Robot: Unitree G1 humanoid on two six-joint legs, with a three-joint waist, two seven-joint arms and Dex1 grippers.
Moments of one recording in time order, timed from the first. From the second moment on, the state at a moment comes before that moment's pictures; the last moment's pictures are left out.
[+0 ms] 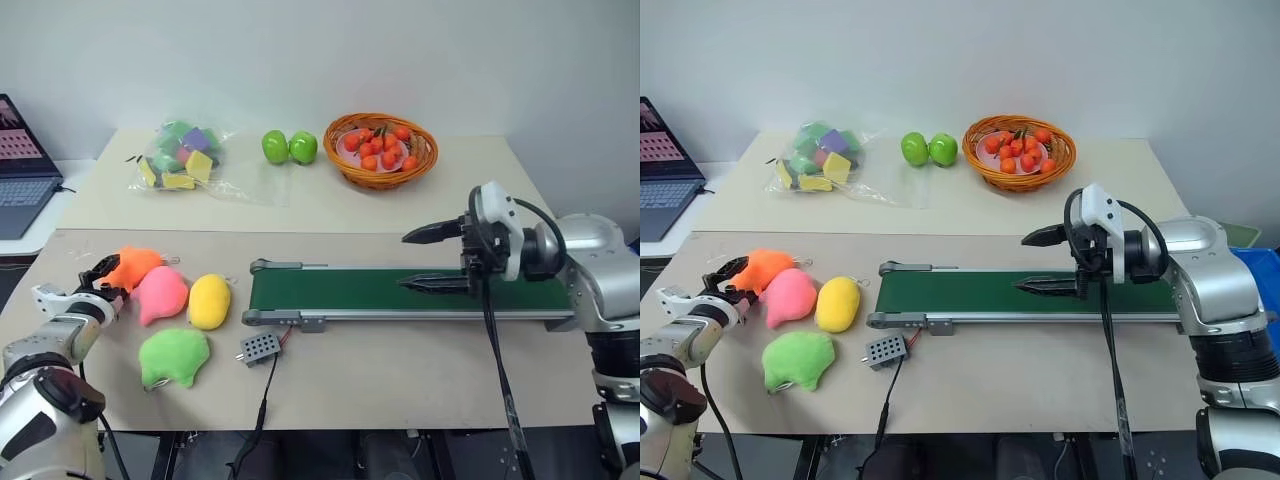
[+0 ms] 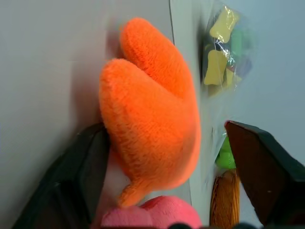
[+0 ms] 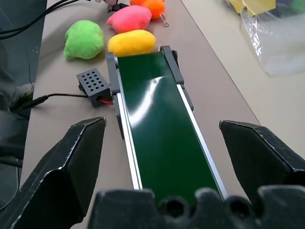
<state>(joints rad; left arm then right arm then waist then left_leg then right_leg) -0.70 0.76 0.98 1.31 -0.83 0.64 -0.39 -0.58 -0.85 0.01 -0.09 0.46 0.51 1.30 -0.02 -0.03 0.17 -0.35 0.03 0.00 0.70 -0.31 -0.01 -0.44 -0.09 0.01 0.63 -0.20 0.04</state>
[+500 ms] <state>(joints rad) -0.75 0.78 1.01 1.31 -0.86 0.43 -0.43 -0.58 -0.85 0.01 -0.09 0.45 0.50 1.30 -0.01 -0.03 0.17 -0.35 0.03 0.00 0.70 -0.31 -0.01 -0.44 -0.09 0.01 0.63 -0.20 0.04</state>
